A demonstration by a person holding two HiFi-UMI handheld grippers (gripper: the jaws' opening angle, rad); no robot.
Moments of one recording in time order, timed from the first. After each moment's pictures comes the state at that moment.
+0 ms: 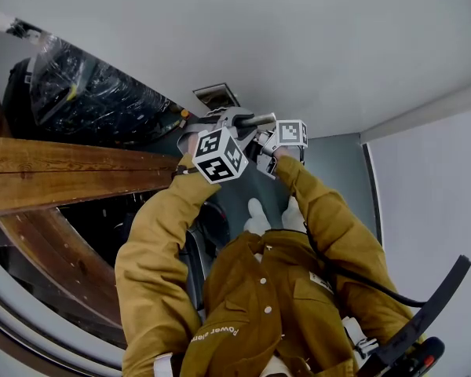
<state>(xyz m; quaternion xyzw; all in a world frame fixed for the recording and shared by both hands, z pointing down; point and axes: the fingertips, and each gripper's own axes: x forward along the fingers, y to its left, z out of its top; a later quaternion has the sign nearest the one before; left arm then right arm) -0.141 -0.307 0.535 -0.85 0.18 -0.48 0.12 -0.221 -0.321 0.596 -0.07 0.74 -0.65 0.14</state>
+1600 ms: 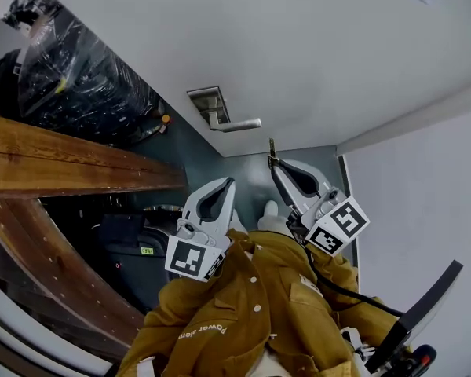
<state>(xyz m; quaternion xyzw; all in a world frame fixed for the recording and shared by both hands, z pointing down) -0.147 -0.161 0.387 -0.88 0.47 -0.03 -0.09 -0.073 -0.195 0.378 -0.30 0.93 -0.21 0.05</state>
